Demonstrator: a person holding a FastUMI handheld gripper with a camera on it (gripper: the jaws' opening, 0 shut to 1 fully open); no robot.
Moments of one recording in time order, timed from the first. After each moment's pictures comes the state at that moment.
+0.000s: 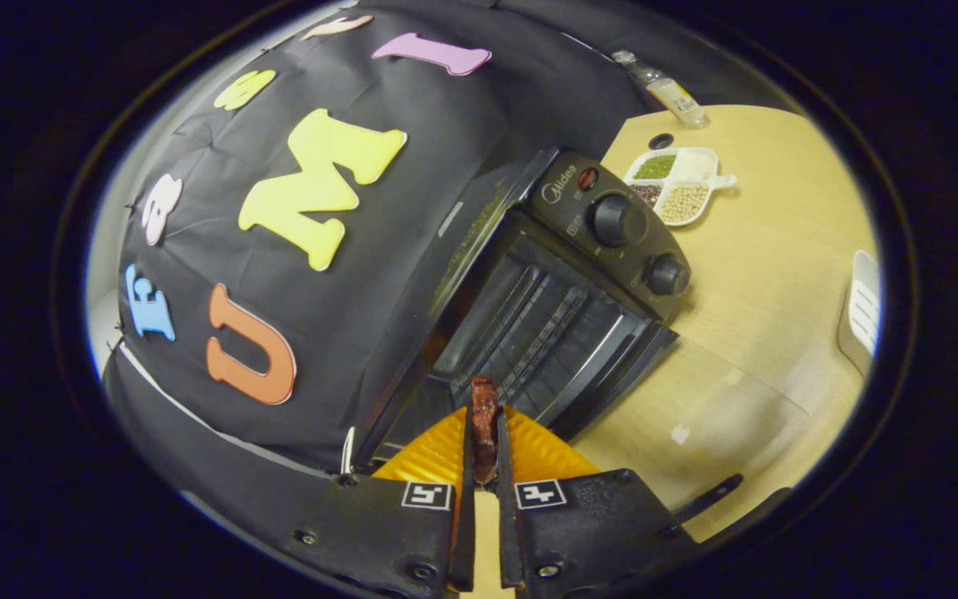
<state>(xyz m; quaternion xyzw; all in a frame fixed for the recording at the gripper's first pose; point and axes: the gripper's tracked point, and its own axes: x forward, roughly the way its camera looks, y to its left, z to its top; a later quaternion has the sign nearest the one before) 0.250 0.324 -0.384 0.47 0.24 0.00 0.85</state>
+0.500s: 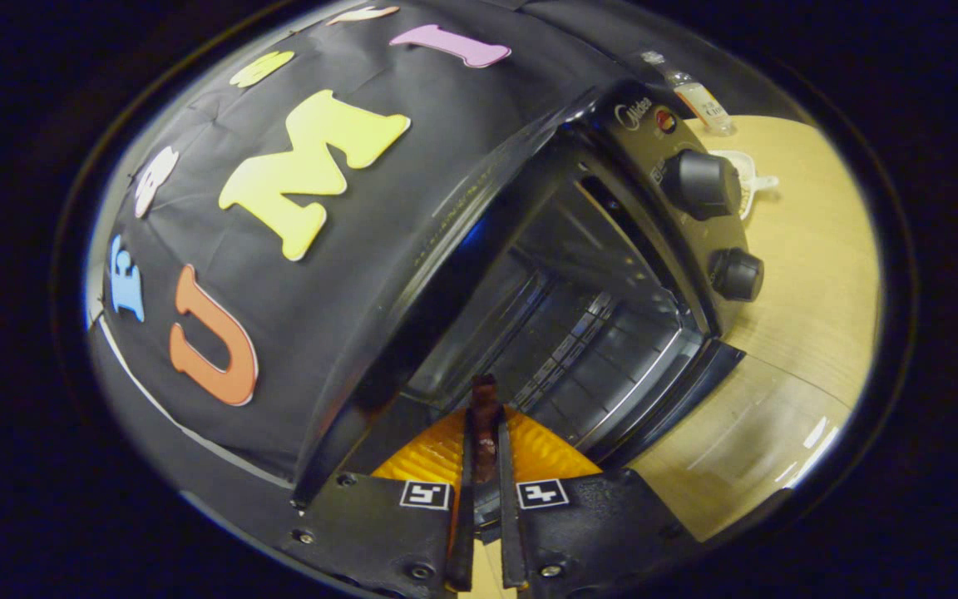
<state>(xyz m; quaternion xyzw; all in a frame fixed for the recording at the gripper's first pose) 0.307 0.342 -0.424 0.43 0.23 -0.02 0.87</state>
